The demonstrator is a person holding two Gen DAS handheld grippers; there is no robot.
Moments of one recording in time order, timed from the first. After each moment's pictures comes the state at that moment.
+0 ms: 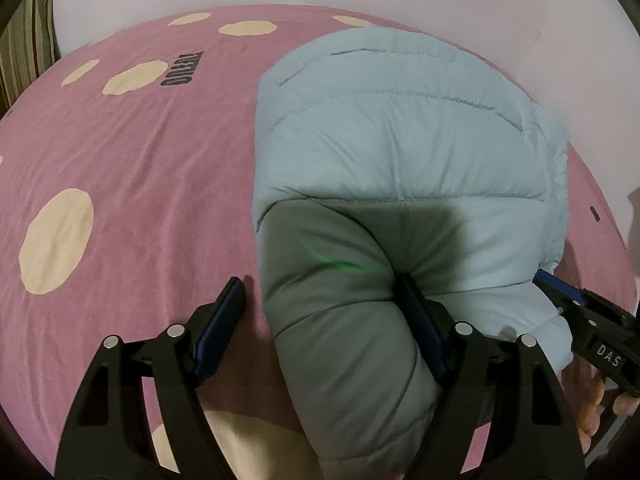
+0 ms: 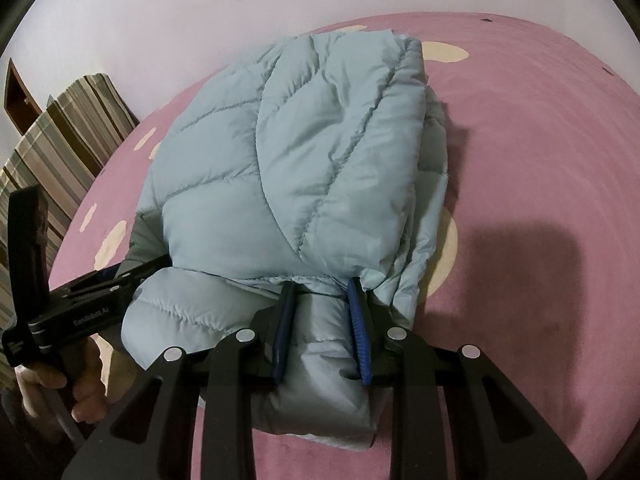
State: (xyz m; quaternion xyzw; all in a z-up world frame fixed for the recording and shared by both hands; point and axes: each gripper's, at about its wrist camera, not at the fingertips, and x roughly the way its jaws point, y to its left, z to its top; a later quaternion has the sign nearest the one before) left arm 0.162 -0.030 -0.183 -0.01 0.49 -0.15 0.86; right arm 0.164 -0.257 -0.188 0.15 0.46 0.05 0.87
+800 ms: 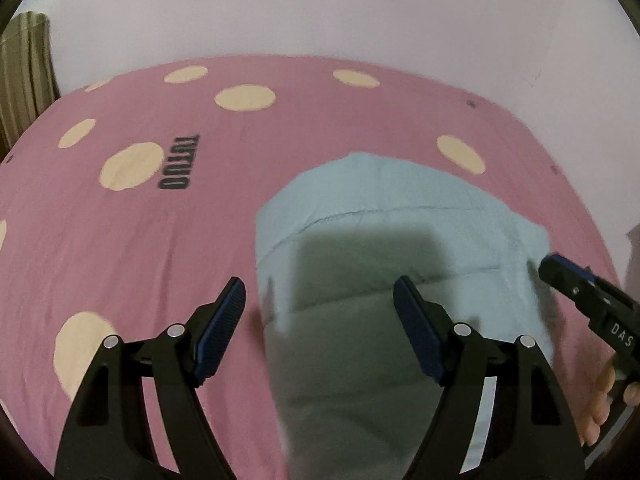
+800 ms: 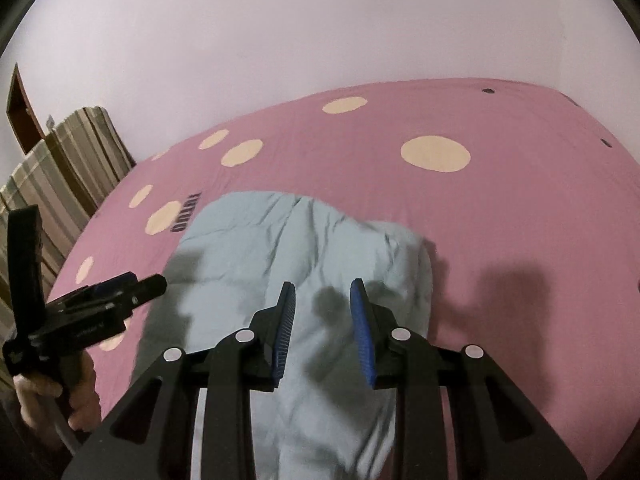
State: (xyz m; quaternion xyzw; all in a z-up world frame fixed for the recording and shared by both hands) left arm 0.247 -0.049 -0.123 0.00 0.46 -0.15 0.88; right arm 0.239 -0.281 -0.112 0.13 0.40 0.03 0.91
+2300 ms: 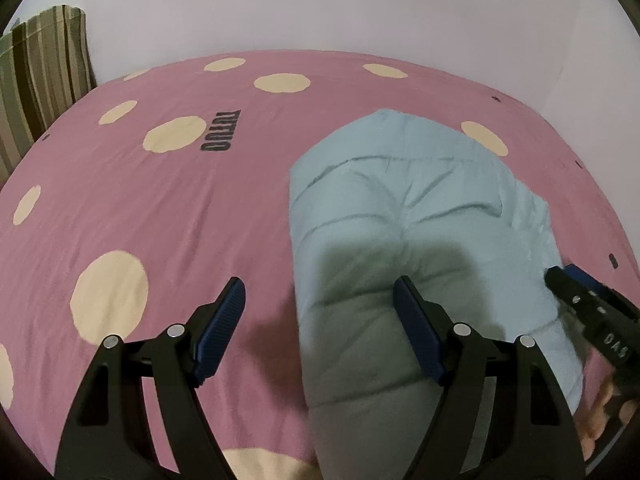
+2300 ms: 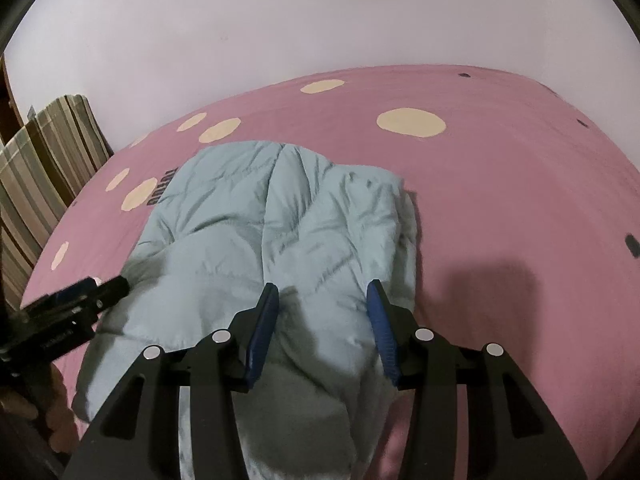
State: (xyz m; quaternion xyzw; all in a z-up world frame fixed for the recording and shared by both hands) left arm 0.182 -0.033 -0.136 0.00 0.44 -0.08 0.90; right arm 0.192 -0.263 -0.149 0.12 0.41 -0.02 0.91
